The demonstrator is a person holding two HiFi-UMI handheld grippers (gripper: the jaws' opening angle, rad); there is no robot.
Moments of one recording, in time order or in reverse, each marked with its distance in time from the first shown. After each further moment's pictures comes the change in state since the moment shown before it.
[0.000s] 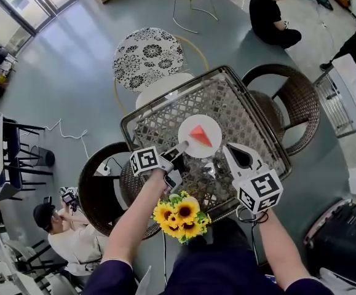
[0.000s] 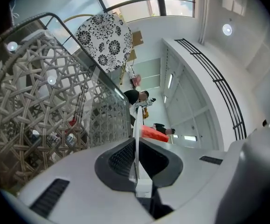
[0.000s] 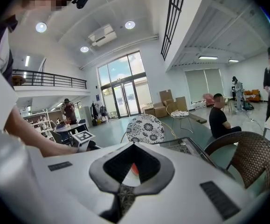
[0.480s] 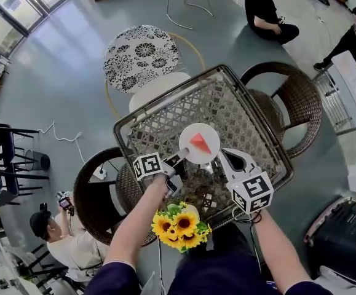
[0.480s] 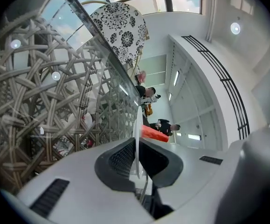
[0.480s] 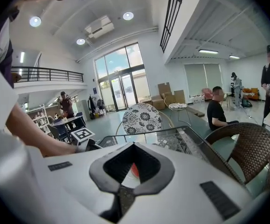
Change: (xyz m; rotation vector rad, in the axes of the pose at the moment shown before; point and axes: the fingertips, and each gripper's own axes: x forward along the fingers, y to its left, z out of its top) left arm 0.029 0.065 -0.005 -0.039 0.051 0.043; right arm 0.039 -0.021 -0.050 0.006 0.096 -0.026
